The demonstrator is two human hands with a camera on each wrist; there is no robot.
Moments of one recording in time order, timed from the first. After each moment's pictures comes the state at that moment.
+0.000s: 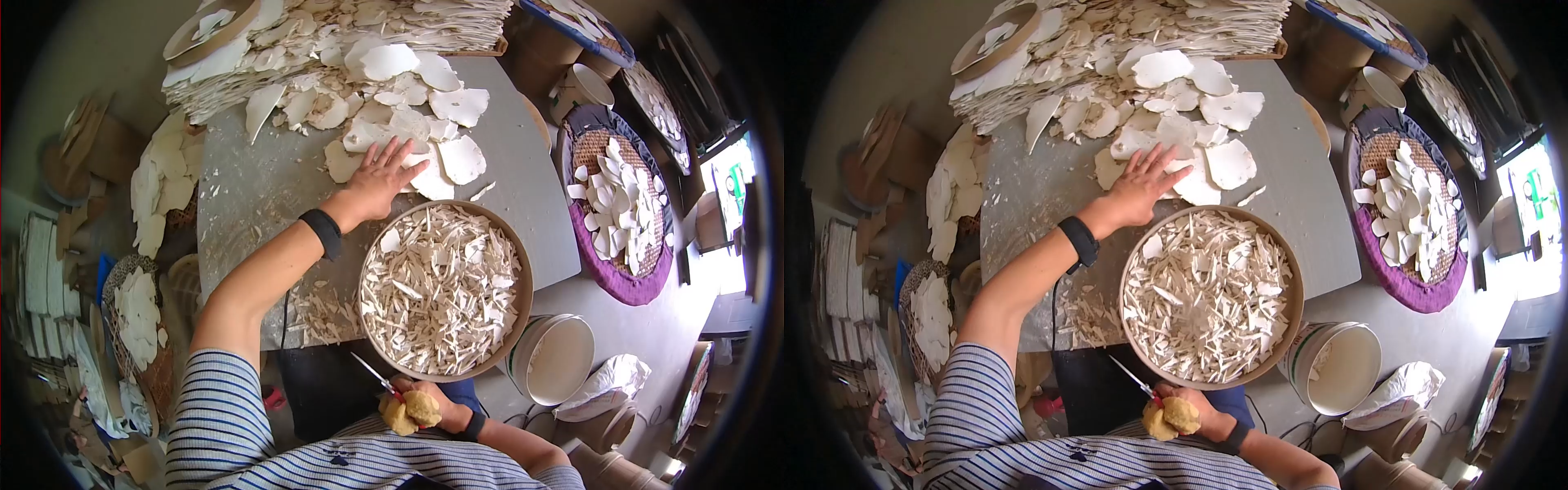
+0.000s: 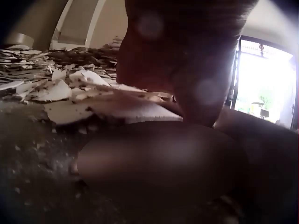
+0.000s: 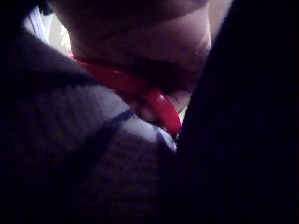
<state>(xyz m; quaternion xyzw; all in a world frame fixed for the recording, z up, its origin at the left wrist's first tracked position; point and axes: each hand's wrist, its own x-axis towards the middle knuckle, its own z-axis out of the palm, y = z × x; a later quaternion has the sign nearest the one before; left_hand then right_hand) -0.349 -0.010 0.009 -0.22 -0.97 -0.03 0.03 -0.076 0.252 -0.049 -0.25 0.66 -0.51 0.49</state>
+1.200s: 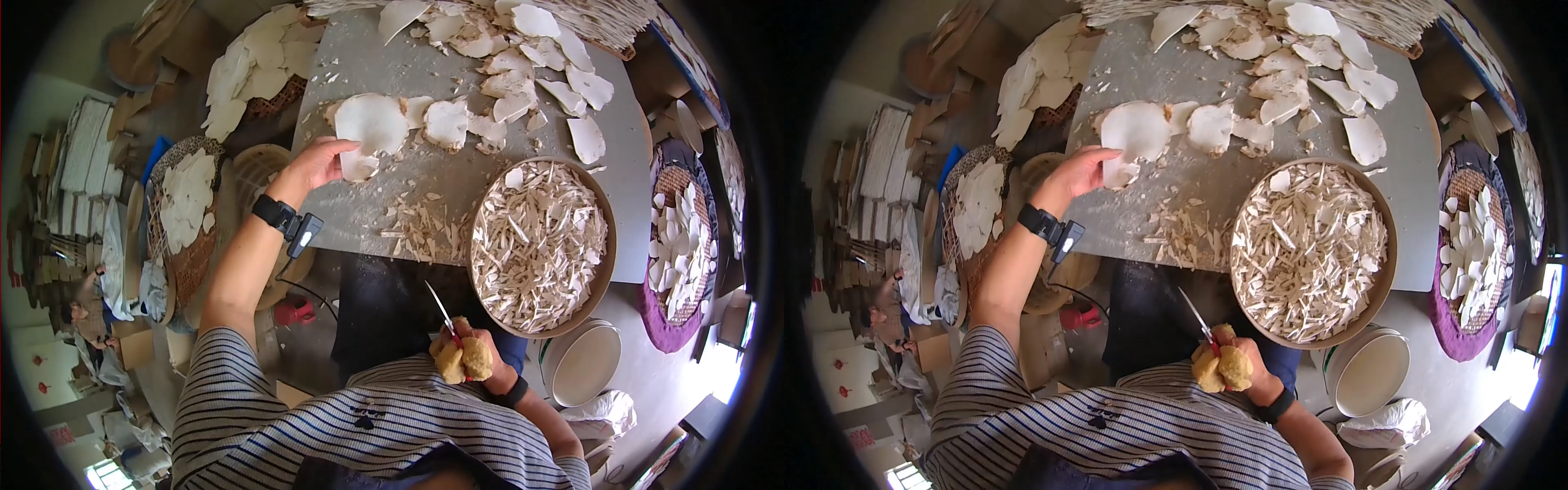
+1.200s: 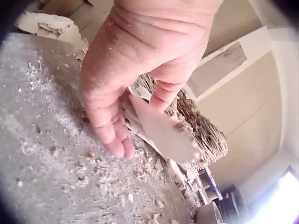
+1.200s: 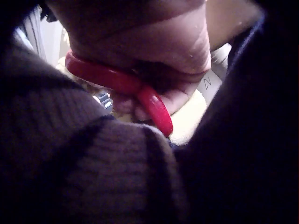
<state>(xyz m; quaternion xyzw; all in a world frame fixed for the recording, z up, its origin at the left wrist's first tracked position) -0.126 -0.208 0.006 0.31 -0.51 -0.80 -0.08 -0.061 0.228 -0.034 -0.12 0.49 -0.66 0.55</state>
